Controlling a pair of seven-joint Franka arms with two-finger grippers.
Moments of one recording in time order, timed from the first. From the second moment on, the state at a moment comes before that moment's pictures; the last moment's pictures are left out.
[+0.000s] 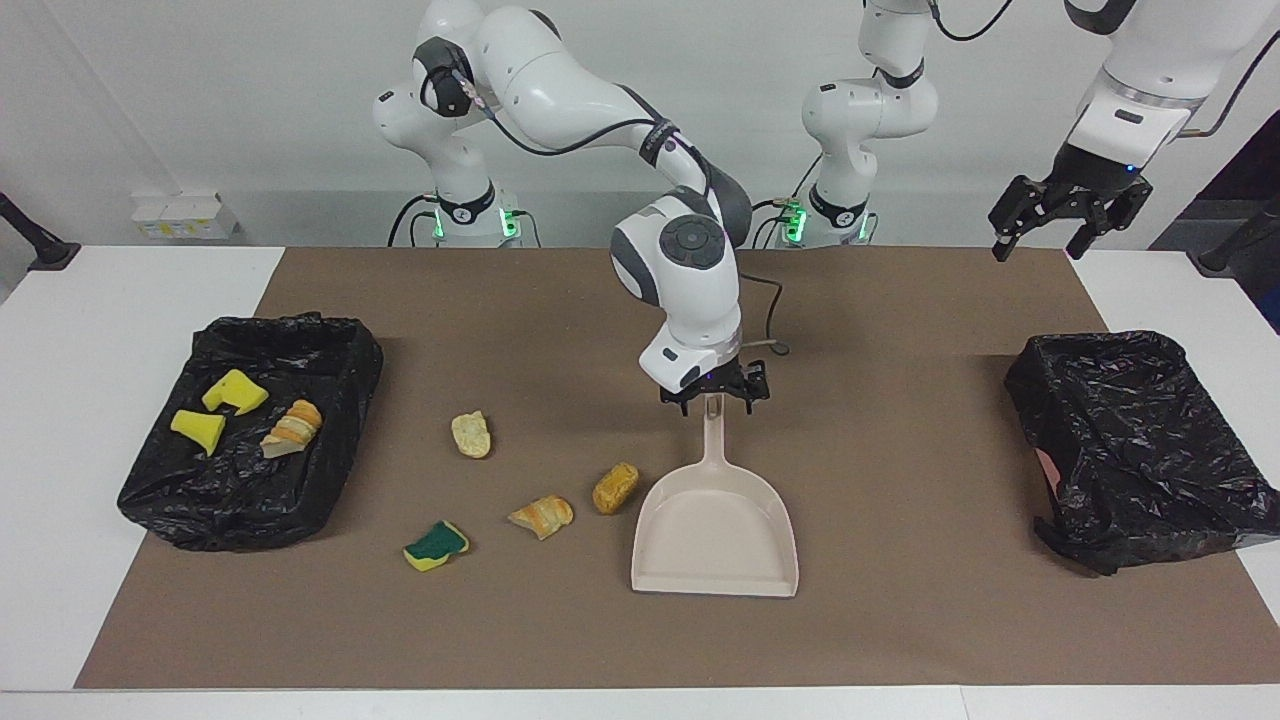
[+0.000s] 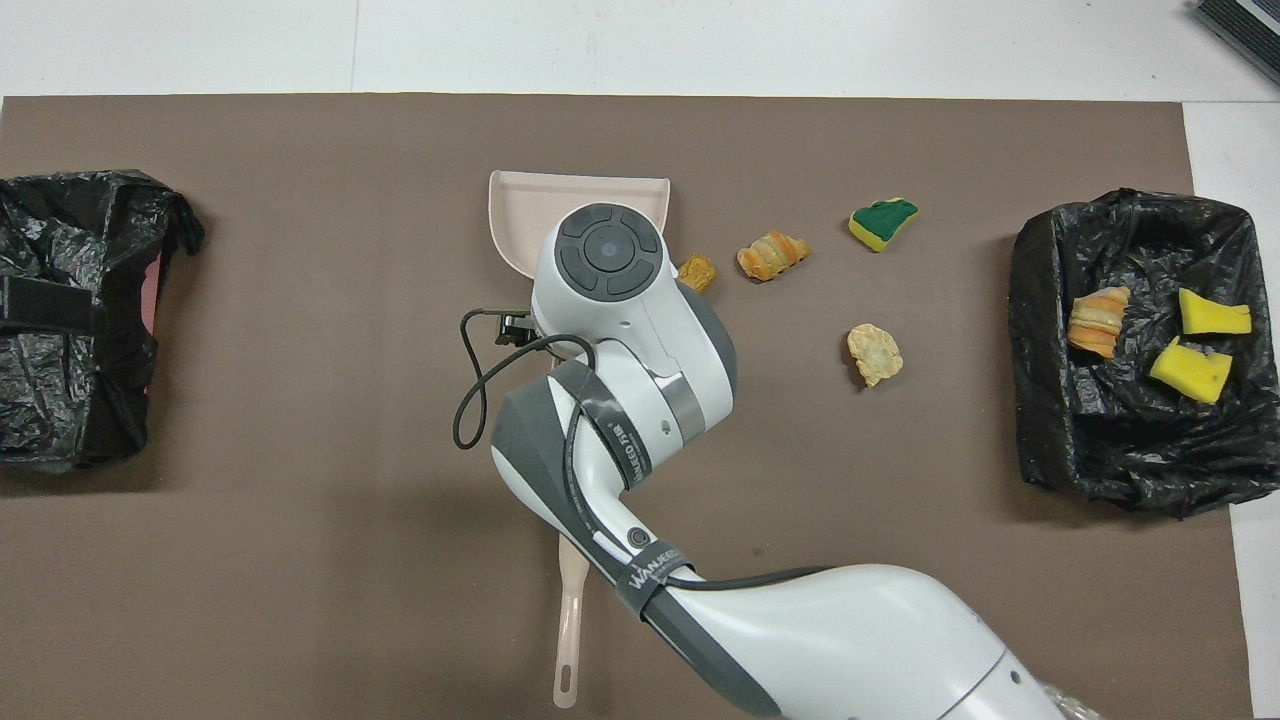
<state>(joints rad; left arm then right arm) 0.02 -0.07 -0.05 -1.59 -0.02 1.63 -0.02 0.64 0.63 -0.02 -1.29 0.16 1.97 0.65</state>
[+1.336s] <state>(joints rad) -0.39 0.41 -0.08 -1.54 -0.06 2.12 -0.34 0.94 0.20 -0.01 -2.04 0.22 2.13 0.99</state>
